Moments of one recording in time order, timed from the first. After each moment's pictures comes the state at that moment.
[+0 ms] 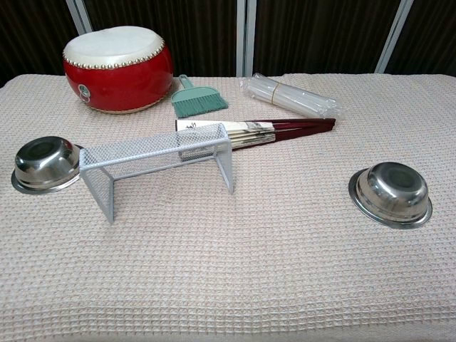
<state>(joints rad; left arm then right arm) -0.04 -1.34 -0.02 -1.51 1.53 1.54 0.12 0.07 -1.49 0.08 -1.48 -1.38 1.42 -0.01</state>
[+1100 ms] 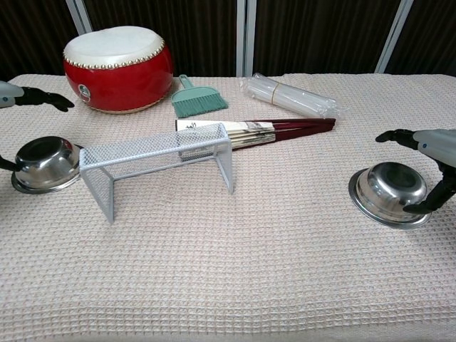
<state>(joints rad) -0.62 -1.32 -0.05 -1.18 1.58 0.78 -0.25 0.44 -1.45 0.16 -1.67 -0.91 1.00 -0.62</state>
